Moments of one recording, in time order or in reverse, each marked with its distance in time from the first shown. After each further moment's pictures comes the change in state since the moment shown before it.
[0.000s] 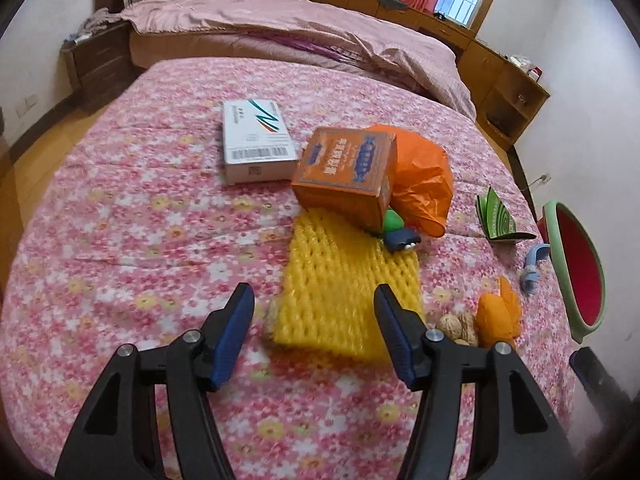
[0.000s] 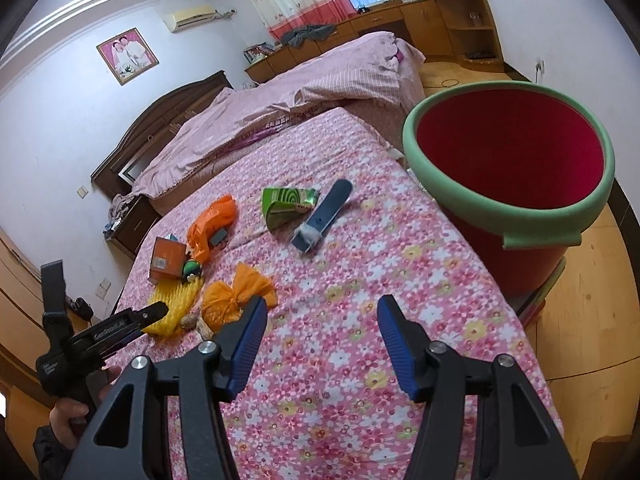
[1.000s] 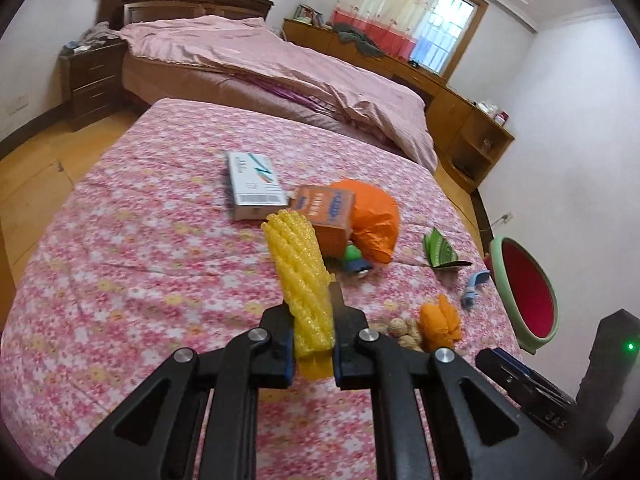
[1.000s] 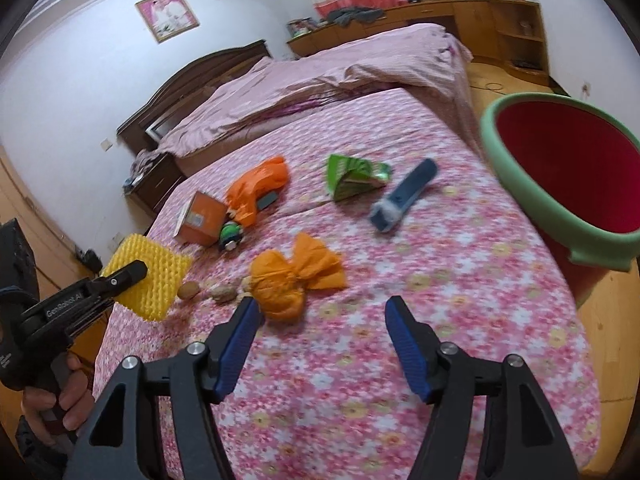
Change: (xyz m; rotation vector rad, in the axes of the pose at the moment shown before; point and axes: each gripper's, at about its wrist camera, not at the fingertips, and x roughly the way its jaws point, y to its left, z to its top) left arm -0.067 0.017 -0.011 -0.045 -0.171 -0.130; right arm 0.026 0.051 -0.006 -0.158 0.083 0.067
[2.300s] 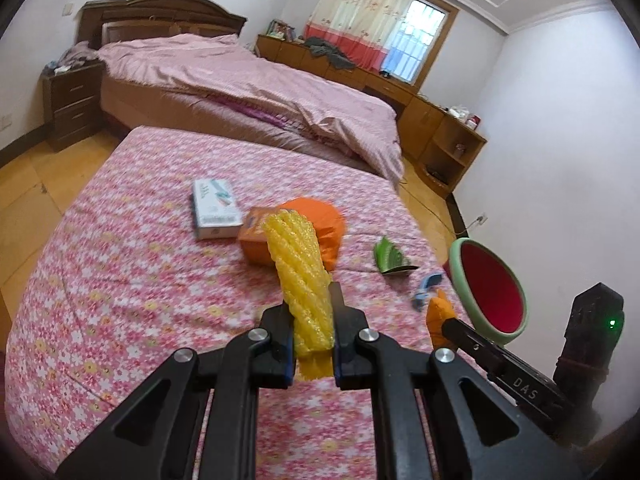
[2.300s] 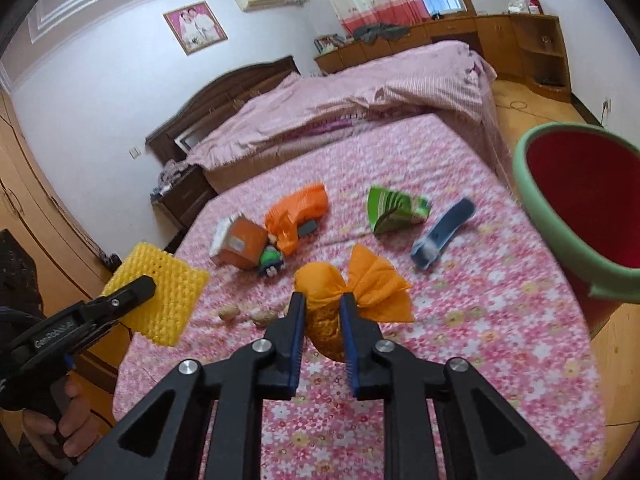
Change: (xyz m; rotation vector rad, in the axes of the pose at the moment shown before) left arm -0.039 -0.043 -0.001 0.068 -0.055 -0.087; right arm -0.021 0.012 0.013 -0.027 -0.087 0.097
